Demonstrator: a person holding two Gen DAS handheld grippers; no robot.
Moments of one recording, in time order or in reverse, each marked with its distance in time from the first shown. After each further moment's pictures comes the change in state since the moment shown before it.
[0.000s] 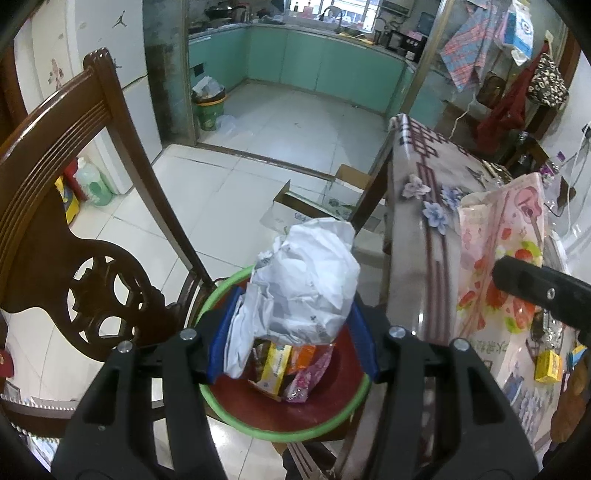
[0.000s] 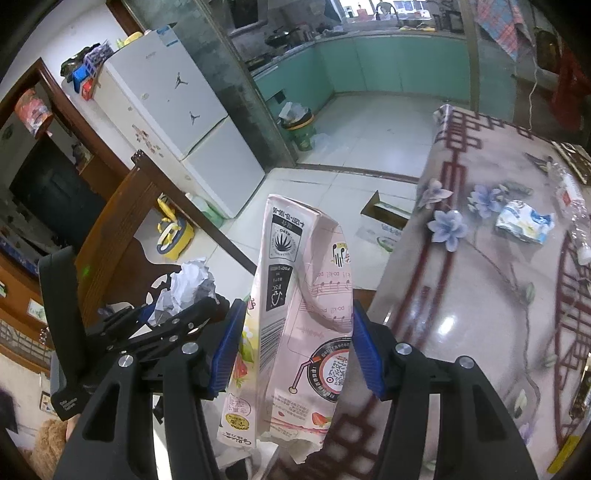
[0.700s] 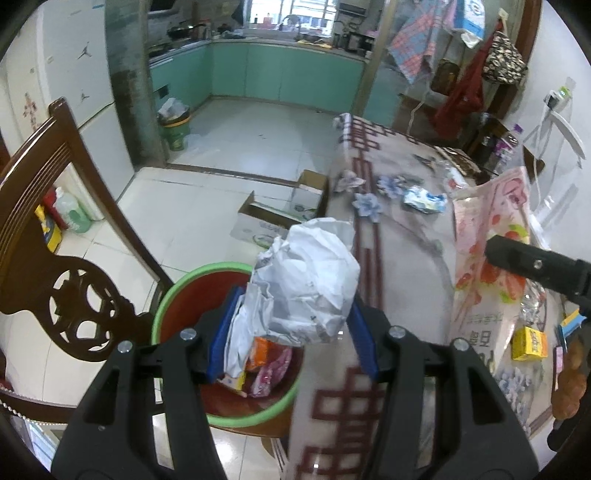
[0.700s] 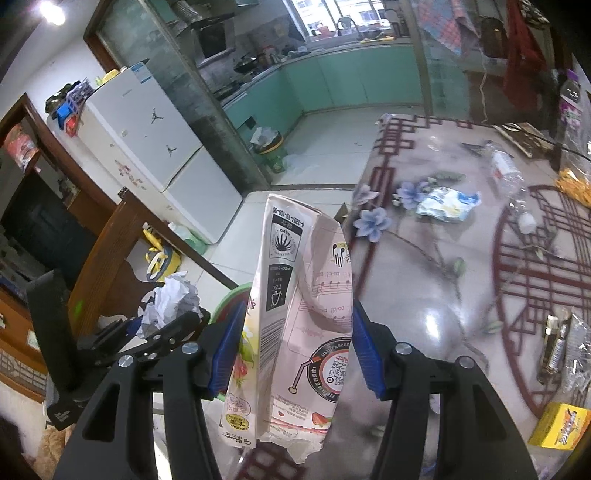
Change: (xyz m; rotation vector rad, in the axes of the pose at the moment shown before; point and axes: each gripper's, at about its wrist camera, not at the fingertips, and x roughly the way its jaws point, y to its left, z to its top) left arm -0.036 -0.073 -0.019 0.102 -0.047 -0.067; right arm -0.078 -0.060 -0.030 0.094 -0.096 -0.046
